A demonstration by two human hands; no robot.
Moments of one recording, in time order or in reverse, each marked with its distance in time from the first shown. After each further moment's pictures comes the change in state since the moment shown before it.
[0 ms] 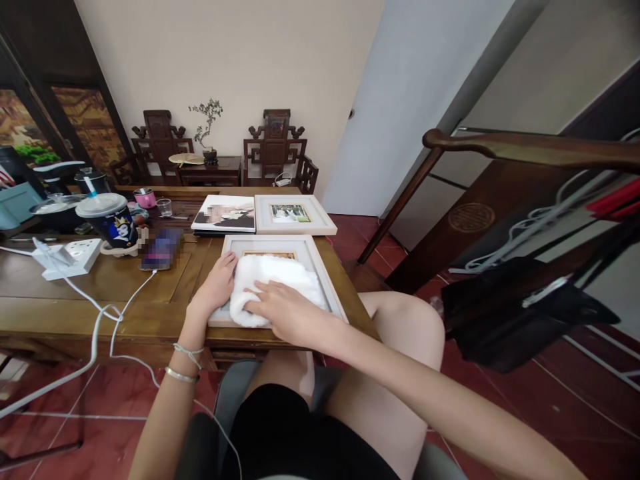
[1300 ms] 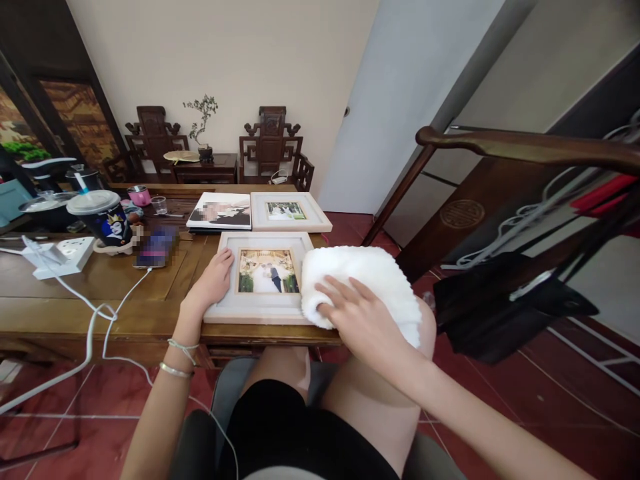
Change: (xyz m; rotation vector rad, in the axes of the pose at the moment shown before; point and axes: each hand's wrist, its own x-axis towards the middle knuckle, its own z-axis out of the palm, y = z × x) left_hand 0.003 -0.003 0.000 0.014 -0.033 0.003; right_hand -0.093 0.027 0.026 -0.336 0.159 0.391
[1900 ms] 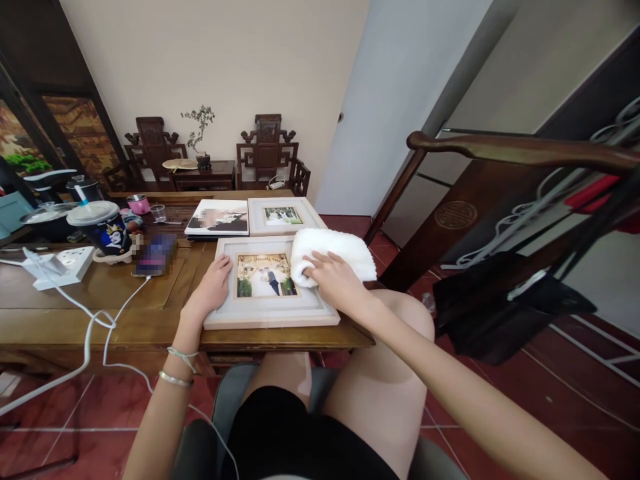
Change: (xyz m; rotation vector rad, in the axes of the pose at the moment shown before) left_hand 0.001 -0.001 0.004 0.030 0.041 0.006; right_hand 0.065 0.033 0.016 0.052 -0.136 0.069
